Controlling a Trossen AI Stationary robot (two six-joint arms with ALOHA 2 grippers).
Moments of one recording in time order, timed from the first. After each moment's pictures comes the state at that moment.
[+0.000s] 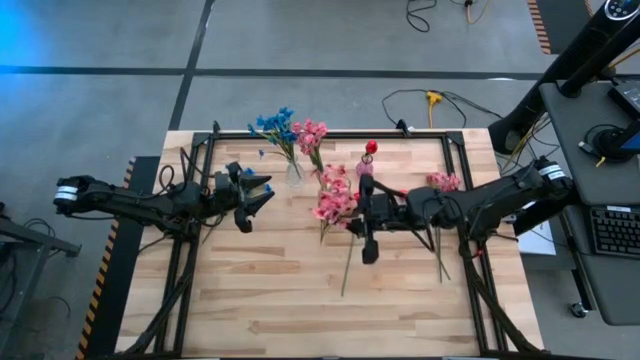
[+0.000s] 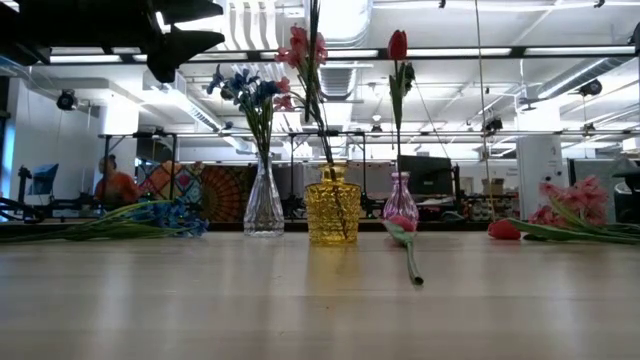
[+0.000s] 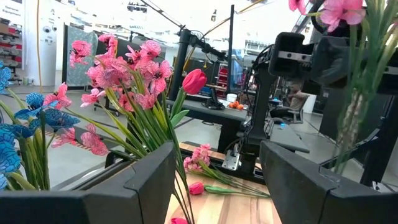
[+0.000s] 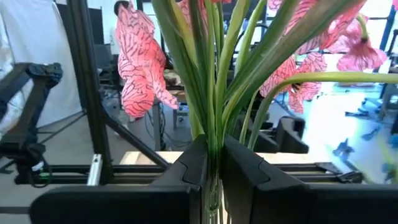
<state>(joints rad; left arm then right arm) -0.06 0.76 0.30 0.66 -0.34 -0.13 0.25 1.38 1.11 0.34 0.23 -0.01</state>
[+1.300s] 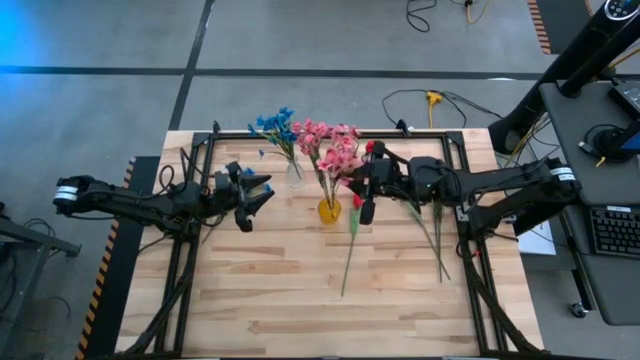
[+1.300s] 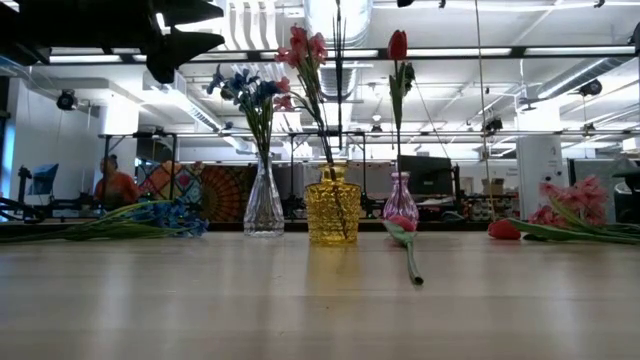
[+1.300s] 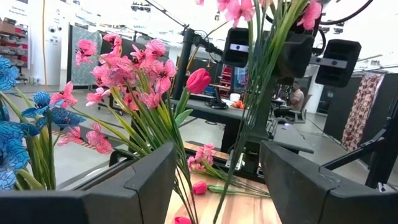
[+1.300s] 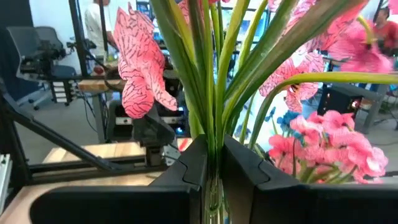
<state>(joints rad) -0.06 0.76 0.30 0.65 -0.36 -0.13 0.04 1.29 1.08 0.23 0.24 -0.04</state>
